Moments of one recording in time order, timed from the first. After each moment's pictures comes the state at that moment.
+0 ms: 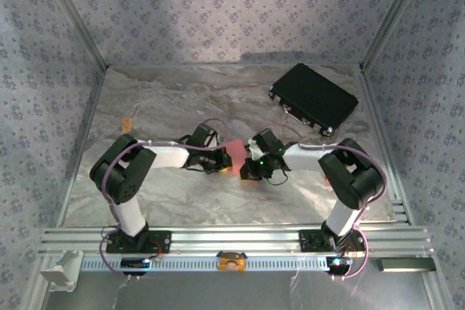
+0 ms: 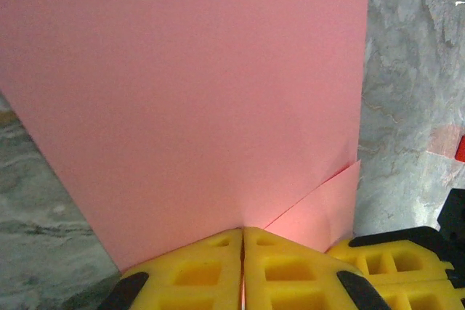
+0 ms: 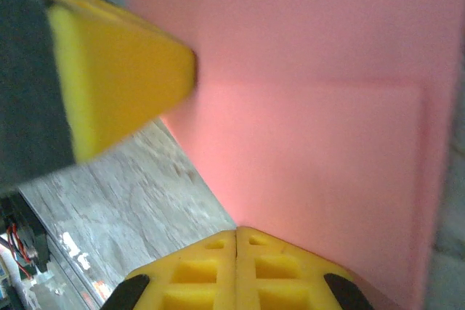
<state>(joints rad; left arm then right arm) -0.65 1.77 0.81 -0.01 0.48 -0.89 0.65 1.68 0.75 -0.17 -0.56 0.57</state>
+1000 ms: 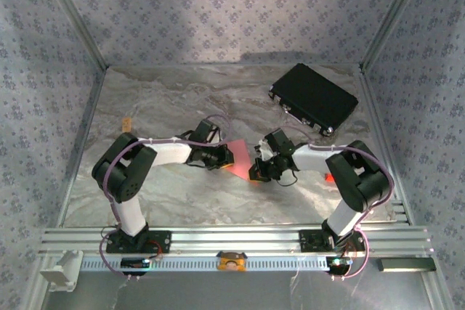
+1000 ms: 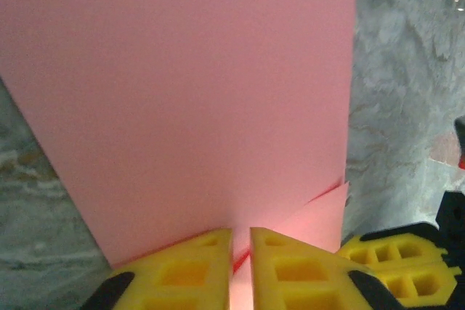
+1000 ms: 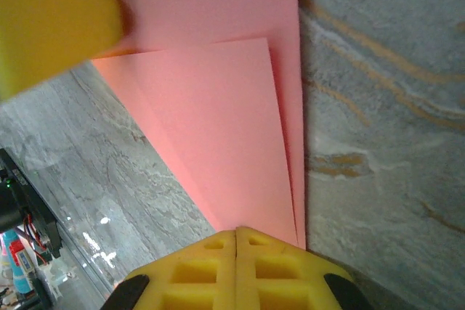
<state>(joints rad) -0.66 1.79 0.90 -0.11 0.45 -0.86 0.56 1.65 0.70 -0.20 -0.62 0.55</state>
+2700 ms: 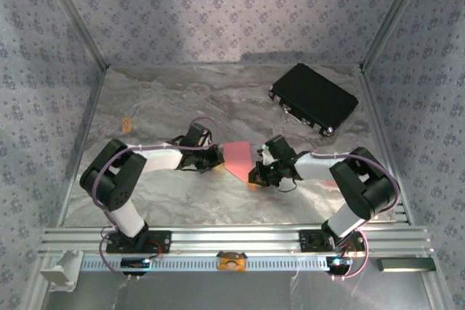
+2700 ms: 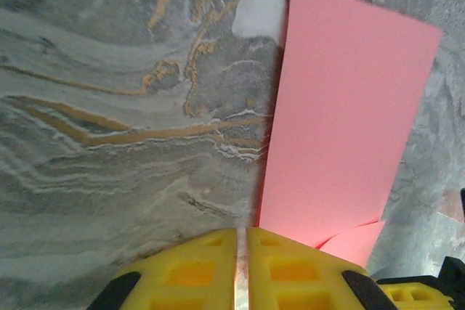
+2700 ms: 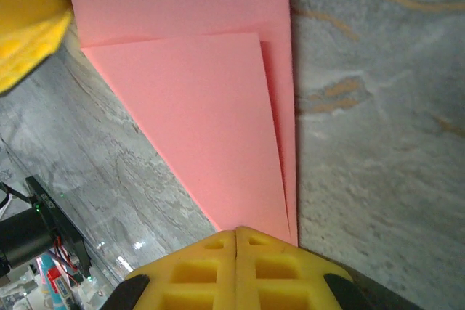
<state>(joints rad) -0.62 1.67 0.76 -0.05 0.33 -0.99 0.60 1.58 0.60 -0.08 -0.59 0.76</state>
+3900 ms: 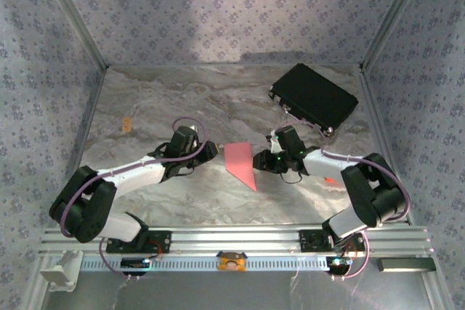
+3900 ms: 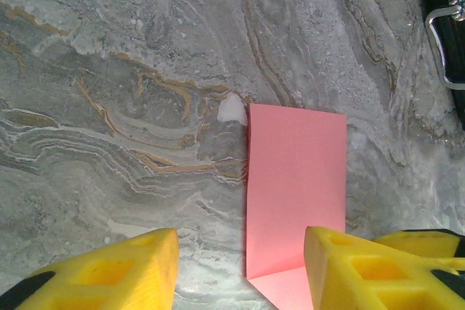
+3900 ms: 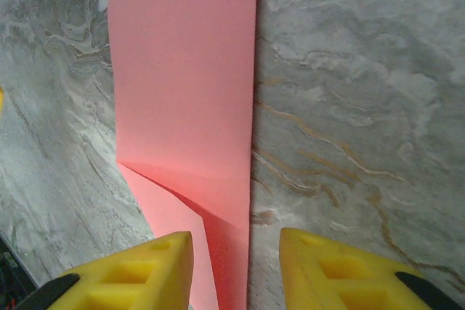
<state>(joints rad) -0.62 1.39 0.61 0.03 0.12 -0.94 0.50 1.51 0.63 -0.07 -0.46 0.60</state>
